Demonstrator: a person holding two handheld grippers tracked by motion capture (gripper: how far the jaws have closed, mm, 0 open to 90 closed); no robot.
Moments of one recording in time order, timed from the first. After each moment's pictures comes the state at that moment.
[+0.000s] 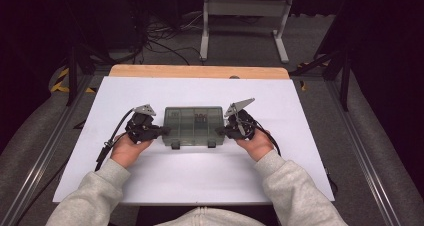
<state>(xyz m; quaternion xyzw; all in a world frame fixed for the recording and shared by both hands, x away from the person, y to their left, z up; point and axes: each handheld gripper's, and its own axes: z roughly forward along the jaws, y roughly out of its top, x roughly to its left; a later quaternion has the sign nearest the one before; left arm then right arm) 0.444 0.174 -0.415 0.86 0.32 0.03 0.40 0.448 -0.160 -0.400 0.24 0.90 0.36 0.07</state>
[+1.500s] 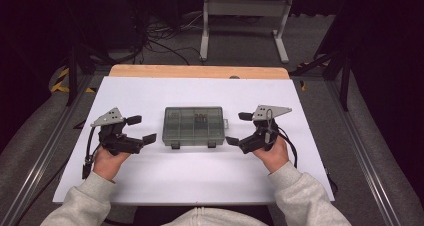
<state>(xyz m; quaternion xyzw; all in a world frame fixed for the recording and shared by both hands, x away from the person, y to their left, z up) 0.392 0.230 -0.395 0.77 0.31 0.11 0.55 0.405 -0.210 -0.374 0.22 0.82 0.52 0.12</state>
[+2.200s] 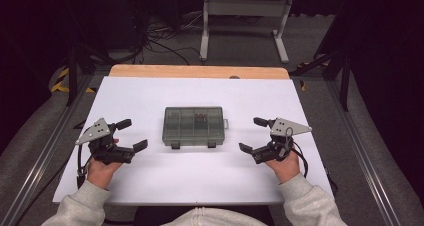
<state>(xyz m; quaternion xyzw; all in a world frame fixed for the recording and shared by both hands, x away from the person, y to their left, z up) 0.368 0.248 -0.413 0.73 0.29 0.16 0.59 0.377 -0.247 -0.395 0.22 0.78 0.56 0.19</state>
